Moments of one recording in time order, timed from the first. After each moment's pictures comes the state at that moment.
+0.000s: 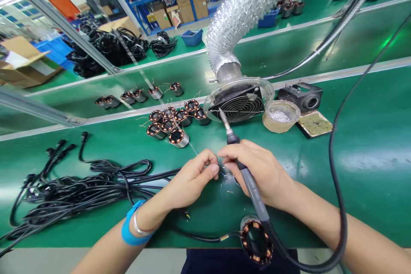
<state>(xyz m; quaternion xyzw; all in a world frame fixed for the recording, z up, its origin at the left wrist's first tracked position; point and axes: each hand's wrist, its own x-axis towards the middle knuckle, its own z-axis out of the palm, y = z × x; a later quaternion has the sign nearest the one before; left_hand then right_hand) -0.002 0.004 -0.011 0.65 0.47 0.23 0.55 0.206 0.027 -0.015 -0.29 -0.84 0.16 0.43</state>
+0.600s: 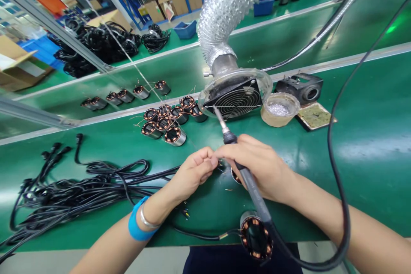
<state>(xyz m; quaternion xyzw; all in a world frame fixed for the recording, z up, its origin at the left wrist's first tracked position) 0.011 0.012 -0.026 0.45 0.45 0.32 0.70 0.215 0.025 -0.015 -0.28 -0.86 0.15 0.41</state>
